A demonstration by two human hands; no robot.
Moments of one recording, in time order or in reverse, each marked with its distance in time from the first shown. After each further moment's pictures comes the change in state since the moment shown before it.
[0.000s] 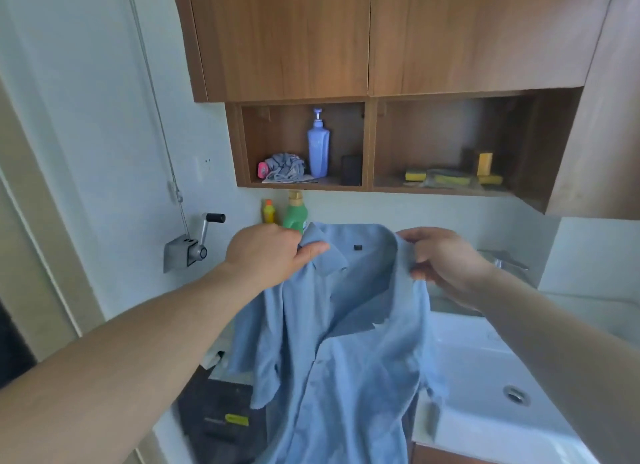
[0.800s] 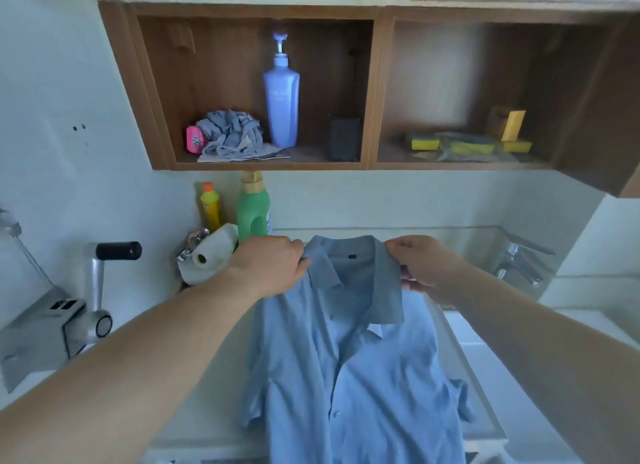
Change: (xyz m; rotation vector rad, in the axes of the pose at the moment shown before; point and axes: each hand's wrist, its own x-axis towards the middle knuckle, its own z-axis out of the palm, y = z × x) left_hand 0.189 -0.073 0.266 -0.017 -0.036 0.370; right_hand 0.262 0.106 0.064 -0.099 0.208 0.301
